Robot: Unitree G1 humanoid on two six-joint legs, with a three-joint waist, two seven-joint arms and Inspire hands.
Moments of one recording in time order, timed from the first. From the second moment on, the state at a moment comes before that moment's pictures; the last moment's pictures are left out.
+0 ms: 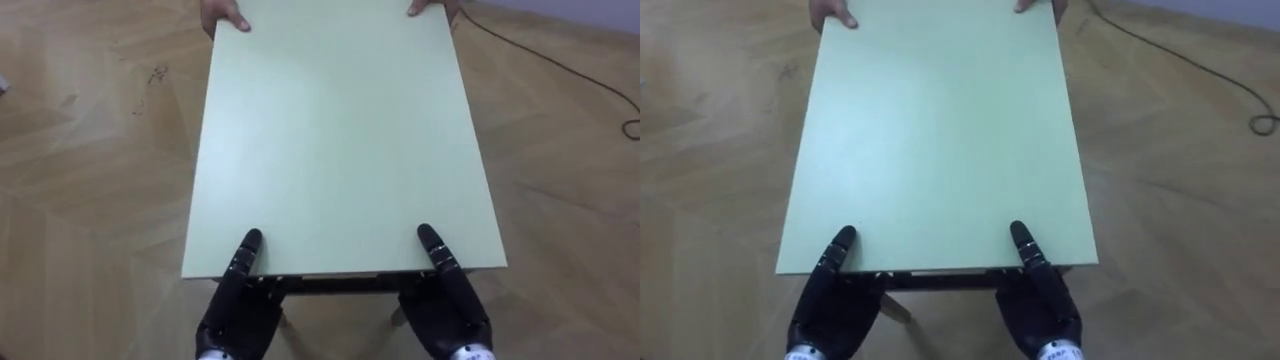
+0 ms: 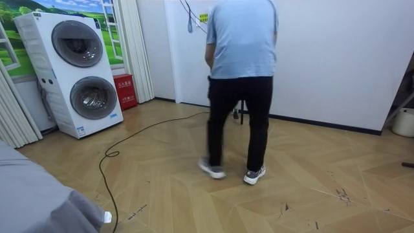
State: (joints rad) left arm 0.37 0.08 -0.19 0.16 -1.22 0.04 -0.18; right arm 0.32 -0.20 0.20 0.19 1.38 0.00 0.25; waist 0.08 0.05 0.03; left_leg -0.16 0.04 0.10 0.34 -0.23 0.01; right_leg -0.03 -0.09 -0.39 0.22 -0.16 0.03
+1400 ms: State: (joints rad) left arm 0.38 0.07 -0.16 0.15 -1.23 0.00 -0.15; right arm 0.26 -0.17 0.25 0.22 1.38 0.01 0.18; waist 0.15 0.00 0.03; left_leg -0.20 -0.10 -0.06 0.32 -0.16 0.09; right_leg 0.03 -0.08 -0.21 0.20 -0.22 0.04
